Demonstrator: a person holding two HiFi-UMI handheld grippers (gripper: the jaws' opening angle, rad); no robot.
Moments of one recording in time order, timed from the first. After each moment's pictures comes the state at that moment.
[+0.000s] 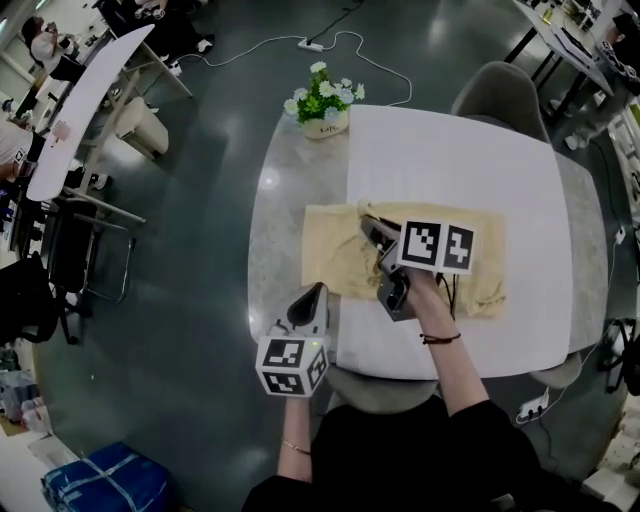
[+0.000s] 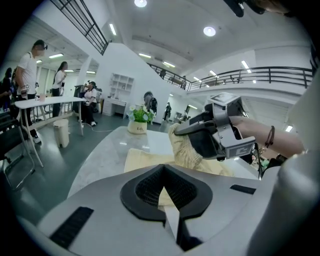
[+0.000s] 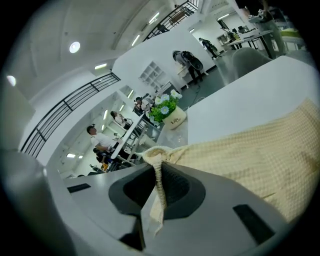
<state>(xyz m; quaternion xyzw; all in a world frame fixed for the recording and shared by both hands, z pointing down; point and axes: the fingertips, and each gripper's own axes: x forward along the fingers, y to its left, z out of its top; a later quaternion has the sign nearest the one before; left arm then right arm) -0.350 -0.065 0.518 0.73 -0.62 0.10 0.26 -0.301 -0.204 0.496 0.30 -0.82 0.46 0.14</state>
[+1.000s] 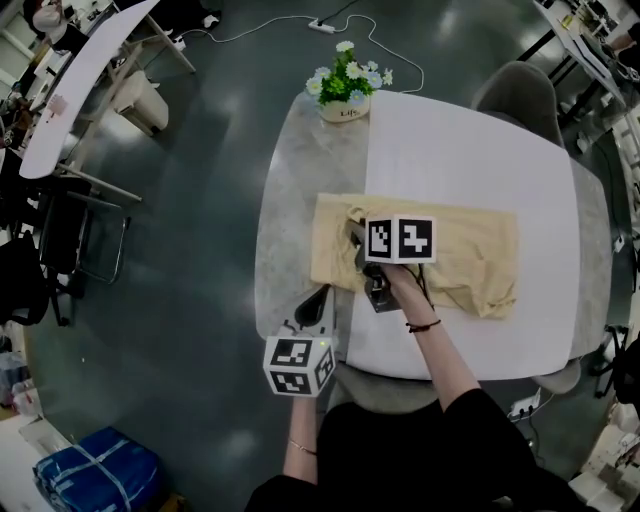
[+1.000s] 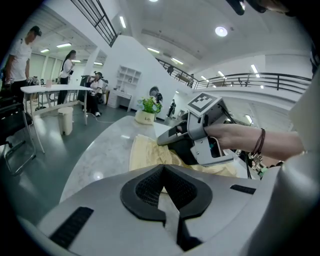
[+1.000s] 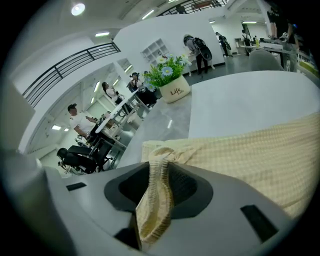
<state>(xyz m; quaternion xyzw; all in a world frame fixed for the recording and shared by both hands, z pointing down) -0.370 -0.055 0.558 0.72 -0.62 0.08 0.31 -0.359 -0.195 0.591 0.31 -0.81 0.40 0.30</state>
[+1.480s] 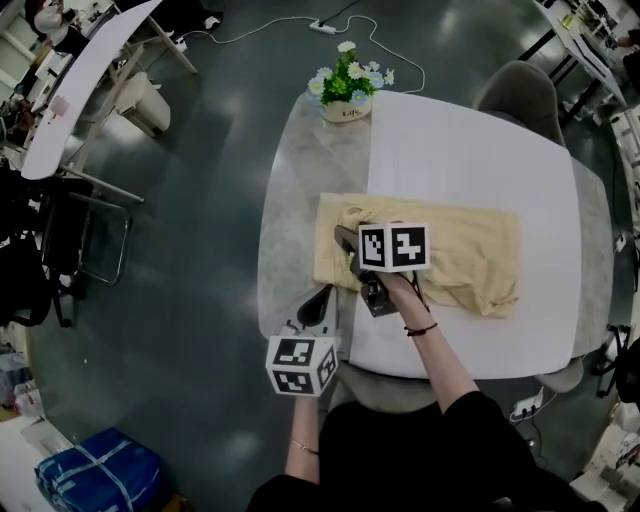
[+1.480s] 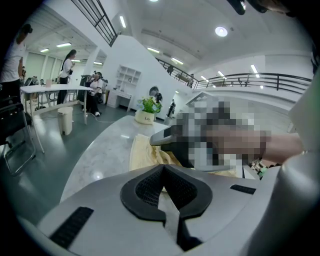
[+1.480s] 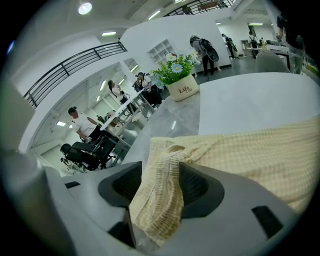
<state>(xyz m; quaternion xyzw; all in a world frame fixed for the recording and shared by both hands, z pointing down) -0.371 -0.052 0.558 0.72 -0.62 0.08 0.31 -0.375 -0.179 0.592 0.29 -0.83 0.39 0.29</state>
